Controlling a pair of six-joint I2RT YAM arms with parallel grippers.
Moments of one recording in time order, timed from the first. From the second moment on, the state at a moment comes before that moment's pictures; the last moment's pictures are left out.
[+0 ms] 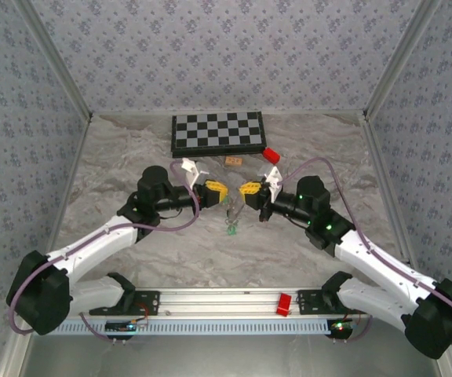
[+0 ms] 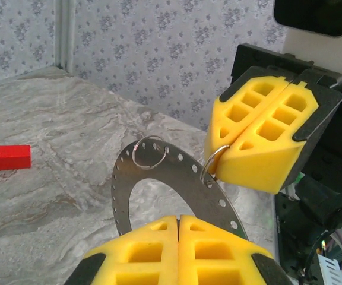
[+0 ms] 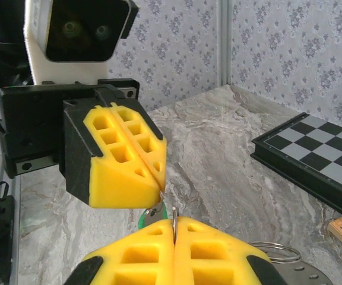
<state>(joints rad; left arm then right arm) -0.63 1.16 0.69 0.34 0.70 -0.21 0.66 0.94 0.64 0.17 -0.44 0.03</state>
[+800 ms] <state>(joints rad) -0.62 1.19 0.80 0.28 0.88 -0.16 0.62 0.89 0.60 0.27 -0.62 0.09</state>
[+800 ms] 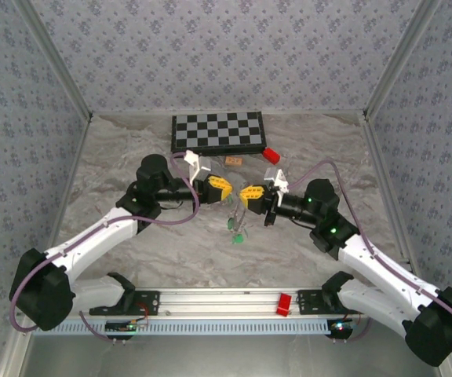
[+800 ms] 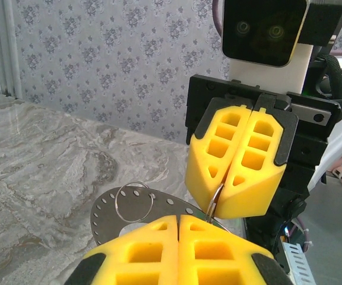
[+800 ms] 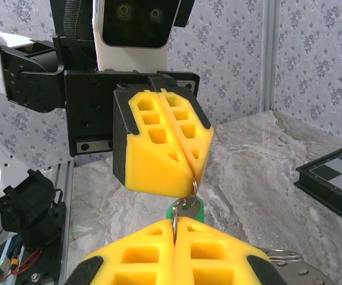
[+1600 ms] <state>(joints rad) -0.62 1.19 0.80 0.31 0.93 -0.18 0.61 0.89 0.54 0.40 -0.62 0.18</state>
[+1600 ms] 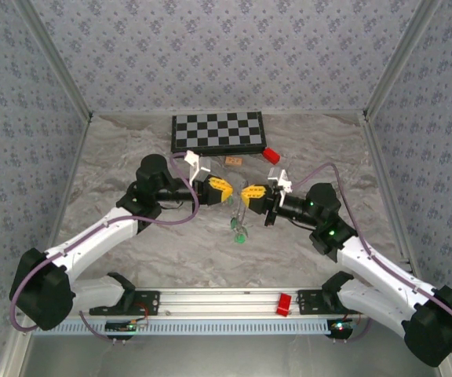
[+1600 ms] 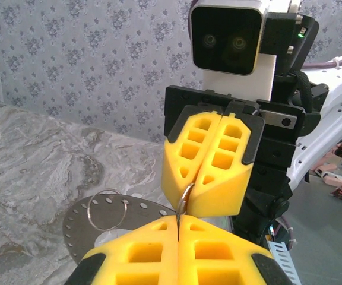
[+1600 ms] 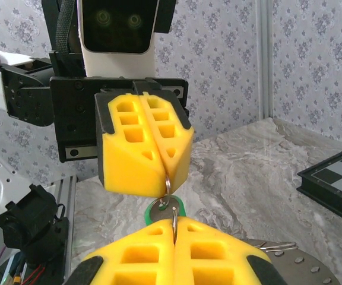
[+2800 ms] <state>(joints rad) -0.63 1.22 0.80 0.31 0.94 -0.20 0.60 0.93 0.54 0.44 -0.67 0.21</state>
